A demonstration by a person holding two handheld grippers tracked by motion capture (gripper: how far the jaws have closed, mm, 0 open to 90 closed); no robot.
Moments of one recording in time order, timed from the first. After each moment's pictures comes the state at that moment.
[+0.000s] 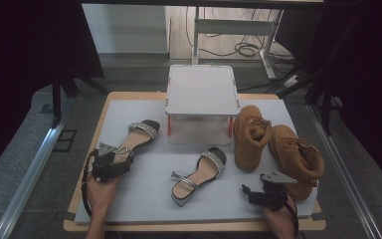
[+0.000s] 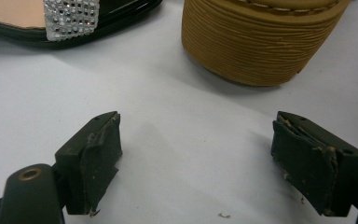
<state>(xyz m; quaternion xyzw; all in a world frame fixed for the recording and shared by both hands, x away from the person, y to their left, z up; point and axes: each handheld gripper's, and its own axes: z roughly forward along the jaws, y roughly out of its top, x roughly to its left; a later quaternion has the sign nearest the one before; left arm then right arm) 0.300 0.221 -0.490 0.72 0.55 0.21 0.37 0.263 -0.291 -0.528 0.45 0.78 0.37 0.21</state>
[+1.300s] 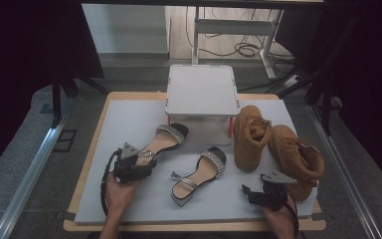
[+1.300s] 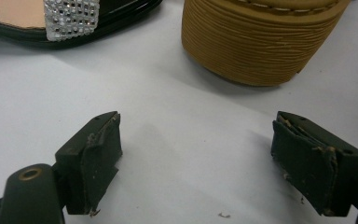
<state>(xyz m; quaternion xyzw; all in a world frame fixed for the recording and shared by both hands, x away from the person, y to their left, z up) 0.302 0.156 -0.480 0.76 0.47 0.18 0.41 0.263 -0.291 -0.528 0.45 0.78 0.37 0.21</state>
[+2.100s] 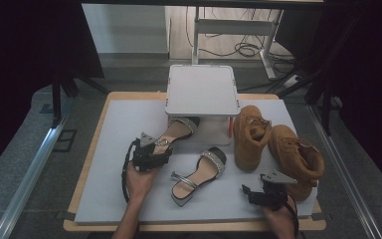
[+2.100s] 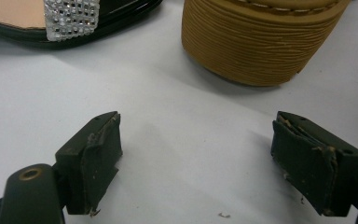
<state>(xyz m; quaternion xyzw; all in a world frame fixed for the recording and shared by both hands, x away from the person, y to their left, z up) 0.341 0.114 -0.484 0.74 0.49 0.18 0.43 0.263 -0.291 -0.528 0.45 0.78 0.37 0.21</state>
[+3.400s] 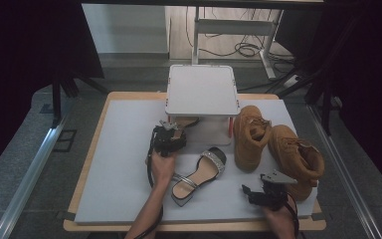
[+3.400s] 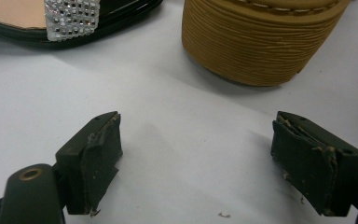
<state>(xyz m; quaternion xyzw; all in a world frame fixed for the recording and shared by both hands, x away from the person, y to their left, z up) 0.402 0.057 -0.496 0.71 0.55 0.22 0.38 0.263 -0.292 -0.528 0.45 0.78 0.38 0.21</state>
